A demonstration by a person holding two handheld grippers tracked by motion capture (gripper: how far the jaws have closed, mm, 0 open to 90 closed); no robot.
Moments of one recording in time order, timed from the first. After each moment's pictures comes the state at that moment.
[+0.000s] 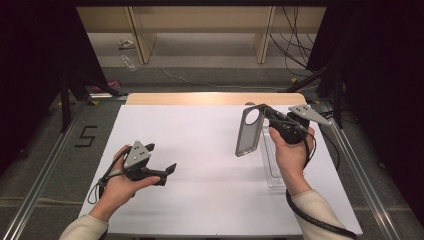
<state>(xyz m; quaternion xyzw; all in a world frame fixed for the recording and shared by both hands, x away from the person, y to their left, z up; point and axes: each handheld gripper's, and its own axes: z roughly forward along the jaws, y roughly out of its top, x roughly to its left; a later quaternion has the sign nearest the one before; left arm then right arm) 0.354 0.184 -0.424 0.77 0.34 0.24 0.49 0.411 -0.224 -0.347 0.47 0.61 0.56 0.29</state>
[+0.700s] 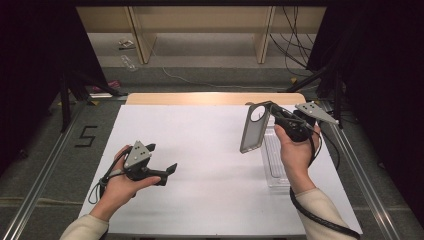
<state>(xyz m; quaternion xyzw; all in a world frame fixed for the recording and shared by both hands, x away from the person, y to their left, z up) 0.354 0.184 -0.424 0.77 0.34 0.24 0.49 0.412 -0.235 -0.342 0.48 0.60 0.56 0.30</state>
